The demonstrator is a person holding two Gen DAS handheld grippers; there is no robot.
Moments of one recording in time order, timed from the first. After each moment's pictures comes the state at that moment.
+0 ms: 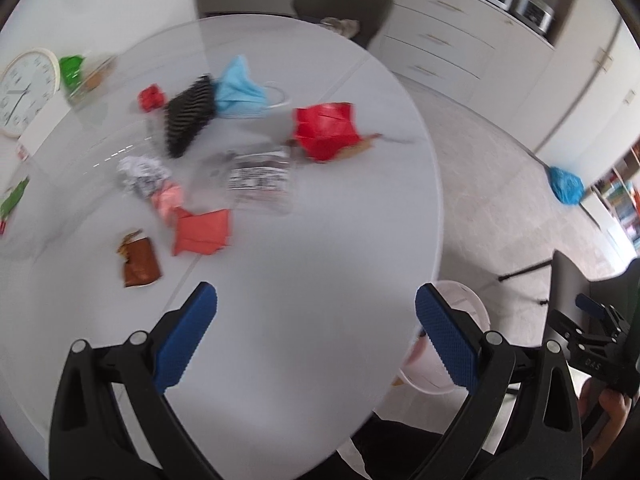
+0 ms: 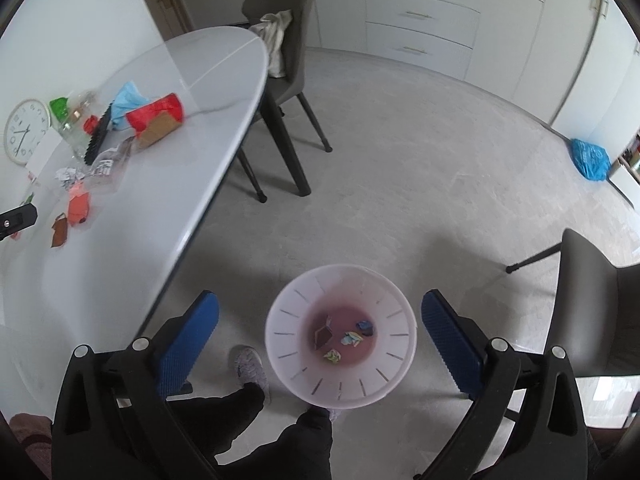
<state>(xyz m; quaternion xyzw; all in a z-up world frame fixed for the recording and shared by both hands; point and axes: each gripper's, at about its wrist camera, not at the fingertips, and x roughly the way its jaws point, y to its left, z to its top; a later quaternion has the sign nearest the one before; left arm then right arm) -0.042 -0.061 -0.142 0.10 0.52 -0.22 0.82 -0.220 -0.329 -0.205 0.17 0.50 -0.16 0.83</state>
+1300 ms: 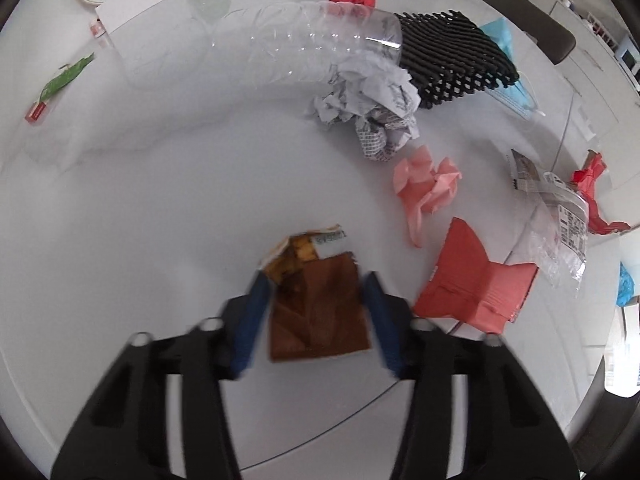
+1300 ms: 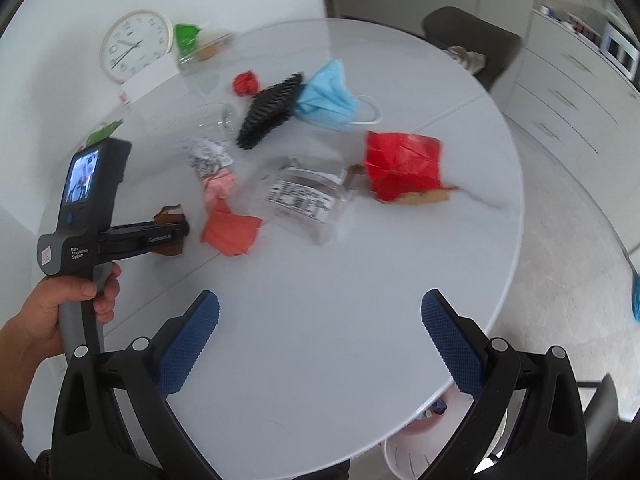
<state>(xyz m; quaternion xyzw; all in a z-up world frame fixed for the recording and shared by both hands) 0.099 0.079 -0.261 0.02 0.59 -0.04 0.81 -0.031 -0.134 -0.168 0.05 0.50 0.04 0.86</state>
